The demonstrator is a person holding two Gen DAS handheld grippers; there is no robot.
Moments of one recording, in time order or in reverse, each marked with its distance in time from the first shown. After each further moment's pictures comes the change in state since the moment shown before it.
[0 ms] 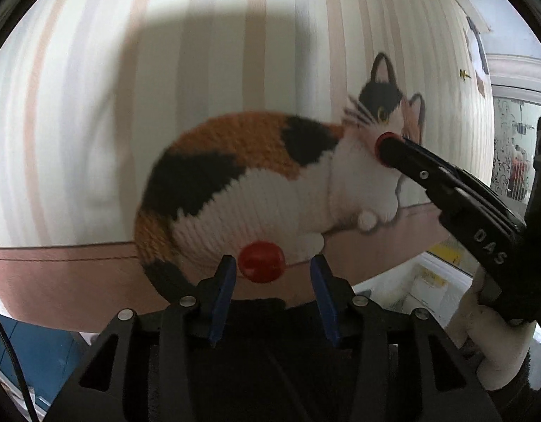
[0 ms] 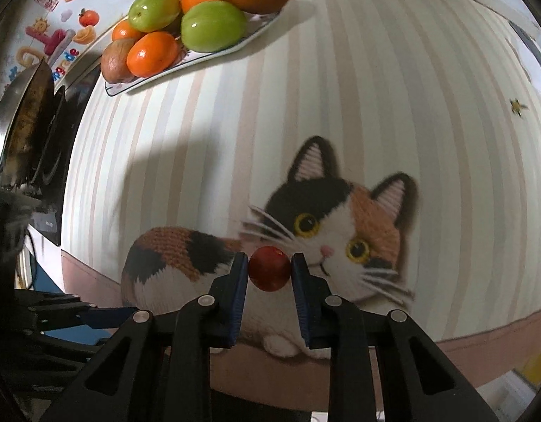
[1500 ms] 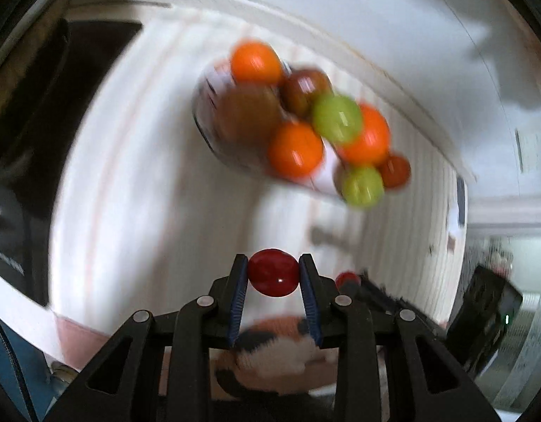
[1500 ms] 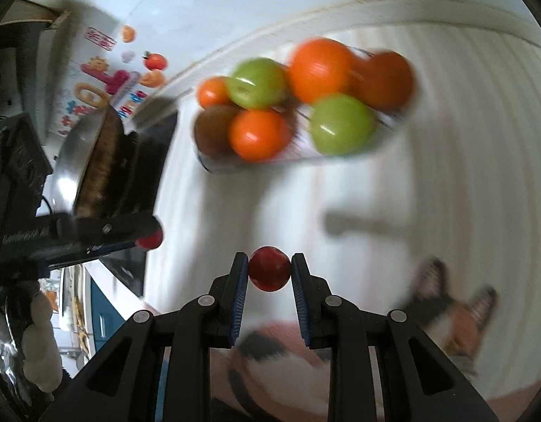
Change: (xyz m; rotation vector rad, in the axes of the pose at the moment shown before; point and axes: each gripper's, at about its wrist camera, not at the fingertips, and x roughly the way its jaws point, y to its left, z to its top) left arm -0.165 0.063 0.070 -0.215 -0.471 -0.045; right arm -0.032 0.072 0.083 -0.043 -0.138 0.282
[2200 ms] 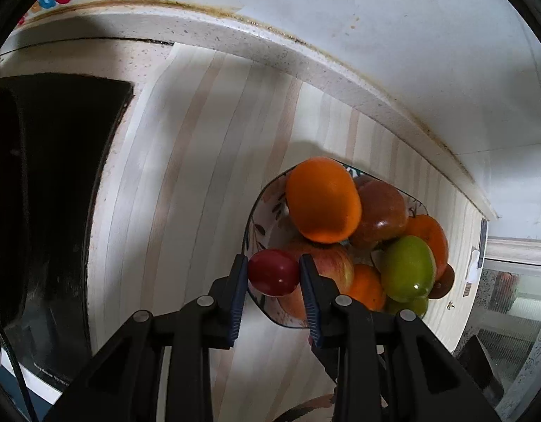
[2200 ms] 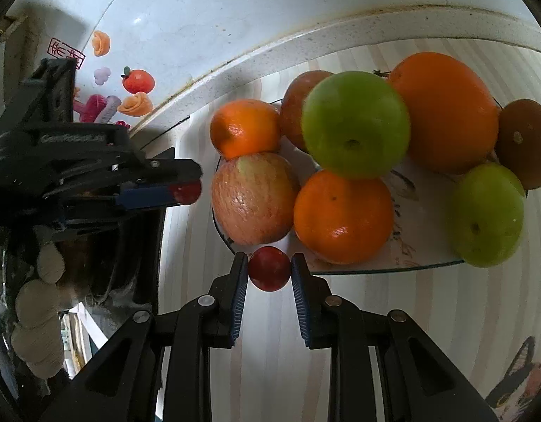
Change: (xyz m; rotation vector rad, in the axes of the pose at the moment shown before) left arm 0.047 0.050 0.146 0.001 0.062 0.040; right arm 0.102 0.057 0.071 0.089 -0.075 -0.055
